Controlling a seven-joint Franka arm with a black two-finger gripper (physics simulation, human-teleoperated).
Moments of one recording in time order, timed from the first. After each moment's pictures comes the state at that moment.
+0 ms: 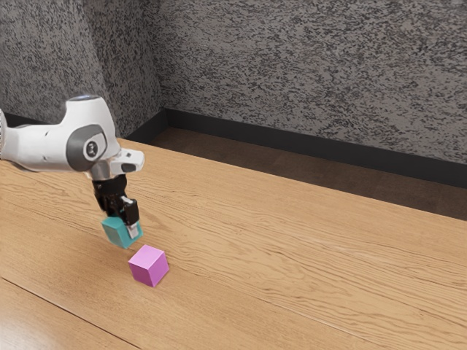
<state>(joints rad) 0.35 0.11 -0.17 -2.17 -0.07 2.15 0.40</state>
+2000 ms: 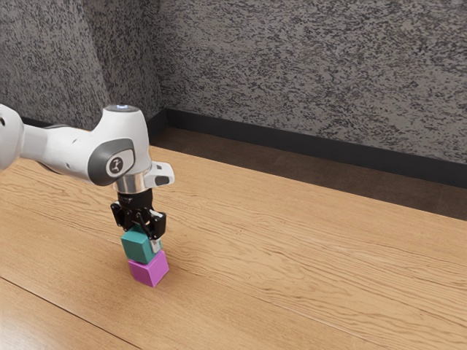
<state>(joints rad) 0.35 0.08 -0.34 -2.22 0.04 2.14 -0.03</state>
